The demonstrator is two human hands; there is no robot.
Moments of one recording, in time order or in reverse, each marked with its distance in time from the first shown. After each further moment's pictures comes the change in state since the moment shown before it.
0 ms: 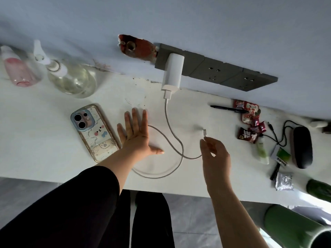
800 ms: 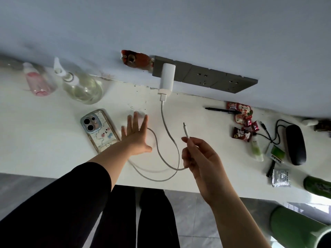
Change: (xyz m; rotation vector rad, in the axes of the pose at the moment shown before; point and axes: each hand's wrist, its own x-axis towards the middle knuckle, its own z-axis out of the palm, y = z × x) left_hand -0.013 -0.008 -0.027 0.022 -0.103 0.071; right_hand -0.044 -0.029 -0.031 0.697 -0.564 0.094
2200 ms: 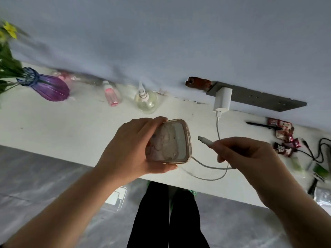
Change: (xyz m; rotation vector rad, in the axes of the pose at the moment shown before) left_hand -0.211 -0.064 -0.148 -0.026 0.606 0.414; right_hand -0.056 -0.088 0.116 -0.620 -0.121 -0.187
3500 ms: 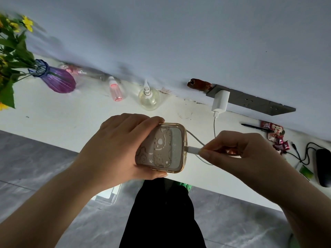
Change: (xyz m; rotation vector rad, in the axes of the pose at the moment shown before) left_hand -0.029 0.033 -0.067 0.219 -0.093 0.016; right_hand -0.022 -0.063 0.001 -0.368 -0.227 -0.126
